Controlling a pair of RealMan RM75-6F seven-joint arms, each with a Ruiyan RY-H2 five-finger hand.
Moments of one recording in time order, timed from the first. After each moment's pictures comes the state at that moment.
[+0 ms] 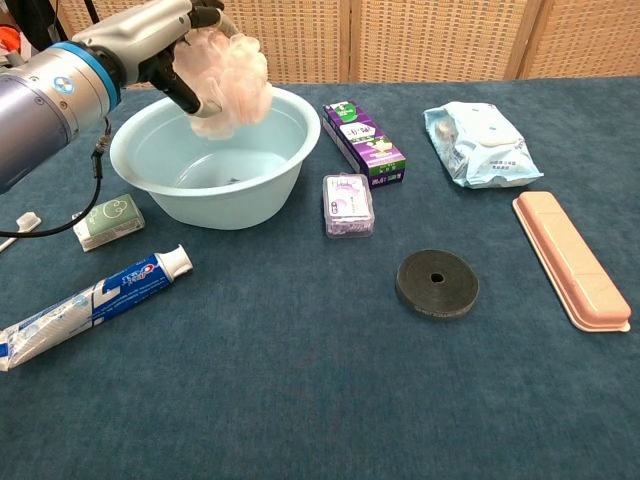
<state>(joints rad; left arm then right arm) -0.79 -1.69 -0.37 -1.34 1.10 1.08 0.35 0.06 -1.08 0.09 -1.68 -1.38 1.43 0.05</state>
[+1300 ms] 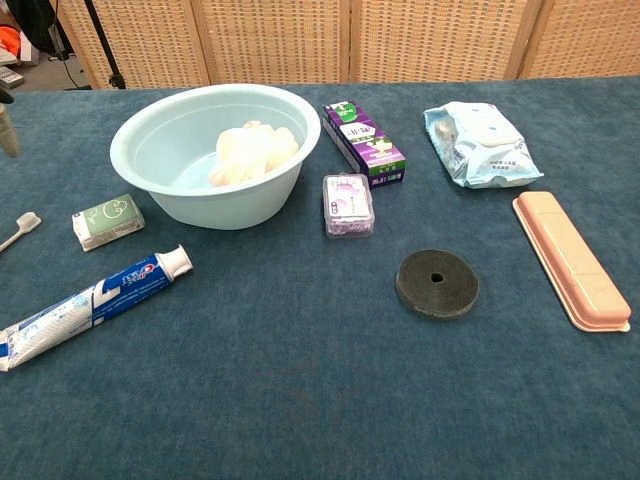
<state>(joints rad) -0.67 -1.05 -0.12 -2.08 0.54 1.20 0.67 0.05 -1.07 0.08 -1.74 -1.44 1.47 0.01</state>
